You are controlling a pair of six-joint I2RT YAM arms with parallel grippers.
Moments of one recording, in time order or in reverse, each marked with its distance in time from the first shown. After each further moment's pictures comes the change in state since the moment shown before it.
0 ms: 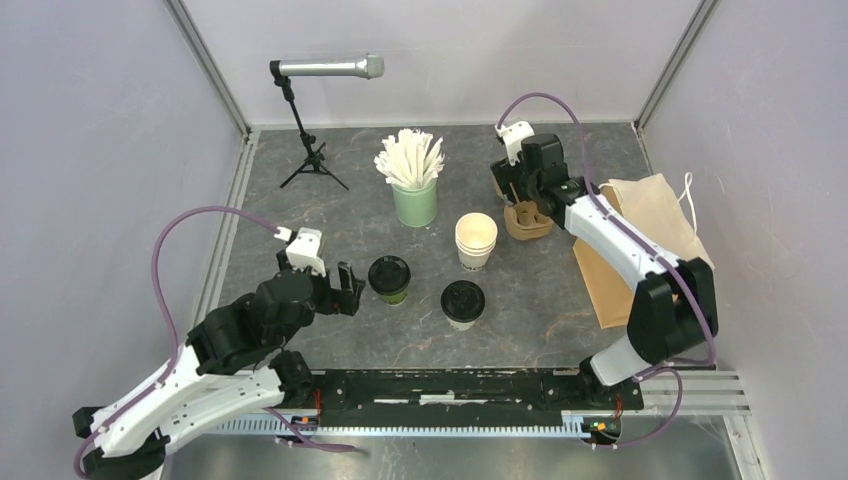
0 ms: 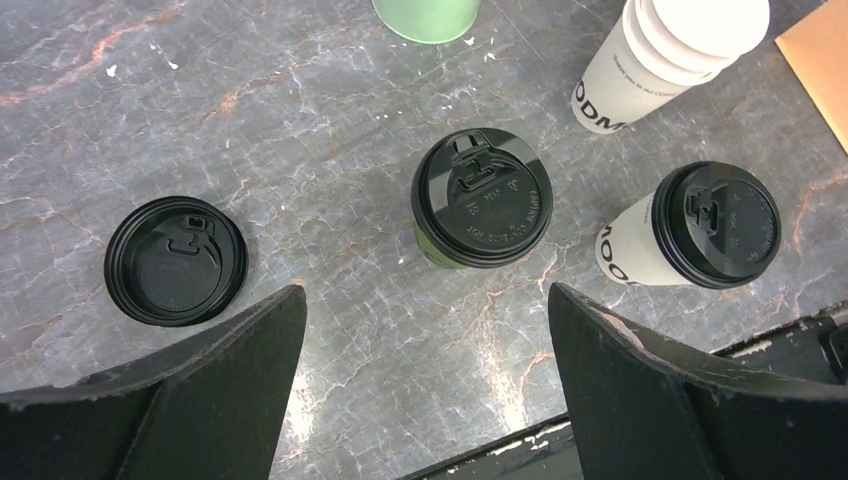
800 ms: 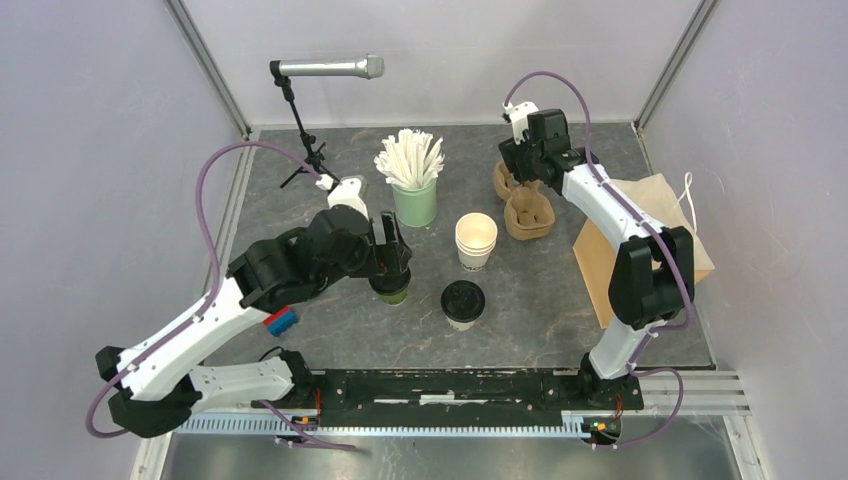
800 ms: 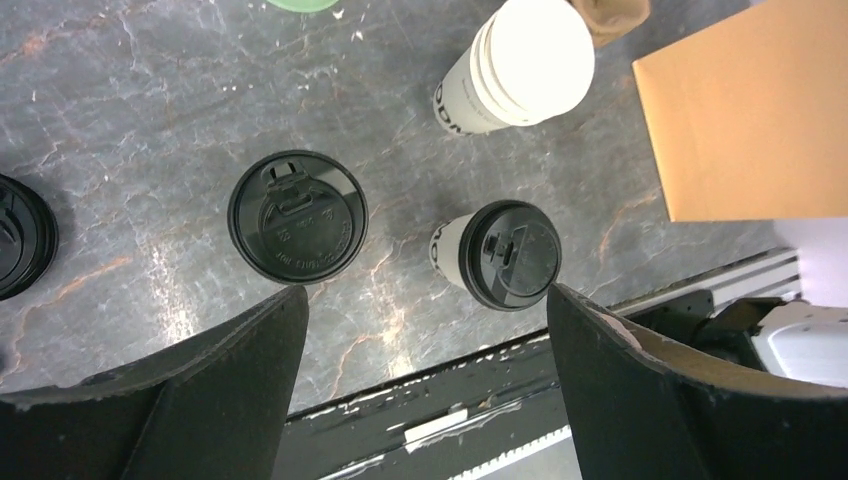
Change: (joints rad) left arm 0.000 0.495 0.474 -0.097 0.142 -0.311; right arm -0.103 0.235 0.264 -0.071 -0.102 -0.002
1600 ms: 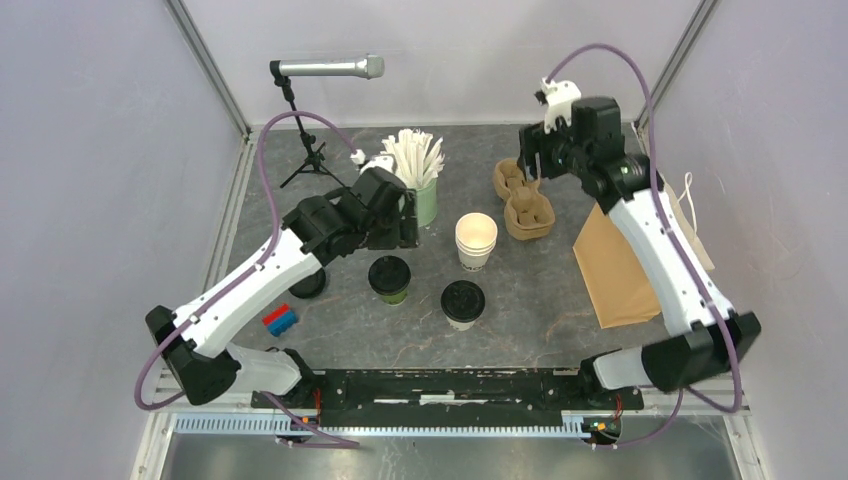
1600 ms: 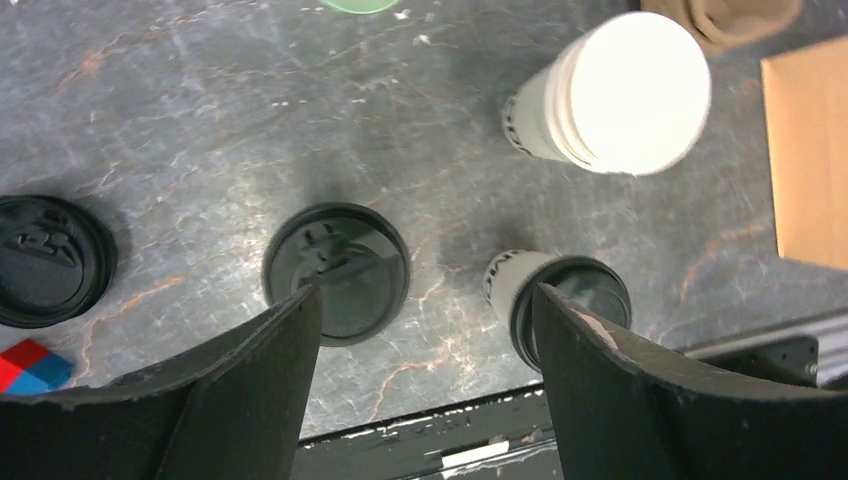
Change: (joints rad) left arm 0.098 0.306 0.159 -0.062 0.039 0.105; right arm 0.005 -0.288 0.124 -0.292 -0.162 0.143
